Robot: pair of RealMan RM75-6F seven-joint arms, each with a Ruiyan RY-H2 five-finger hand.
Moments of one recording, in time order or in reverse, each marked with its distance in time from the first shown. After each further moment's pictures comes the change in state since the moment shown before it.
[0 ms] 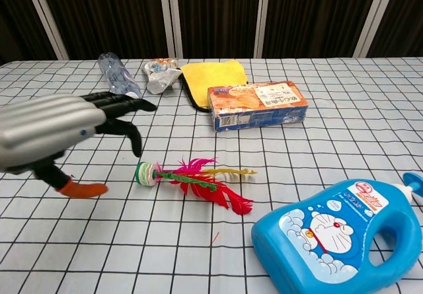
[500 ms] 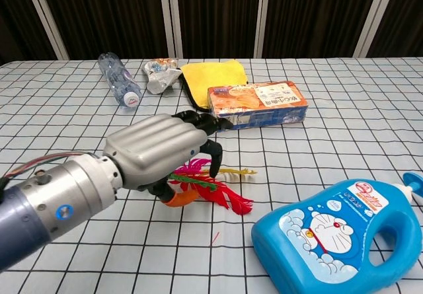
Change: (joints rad) left arm -0.115 -0.365 -0.090 0.166 -0.199 -0.053 0.247; right arm -0.003 0.010 0.000 -0.007 0.007 -0.005 0.029
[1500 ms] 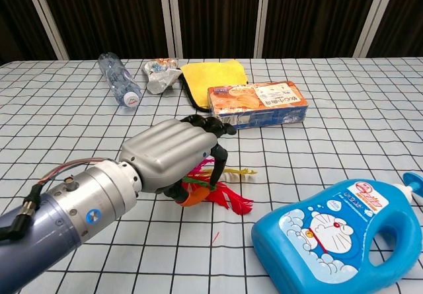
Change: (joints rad) left arm -0.047 -0.067 0.025 0.053 -0.075 0.073 0.013; right arm -0.001 0.002 0.001 -0.002 0.000 0.000 0.006
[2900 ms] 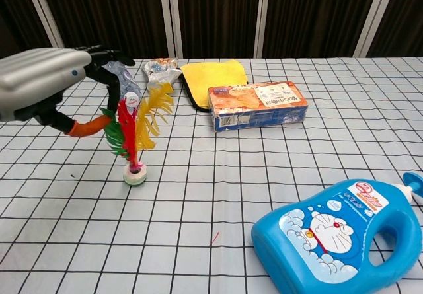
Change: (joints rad) left arm 0.114 0.417 0.039 -0.215 0.087 0.198 -0.276; right arm -0.003 -0.001 -0.001 -0.005 0.002 0.003 -0.024
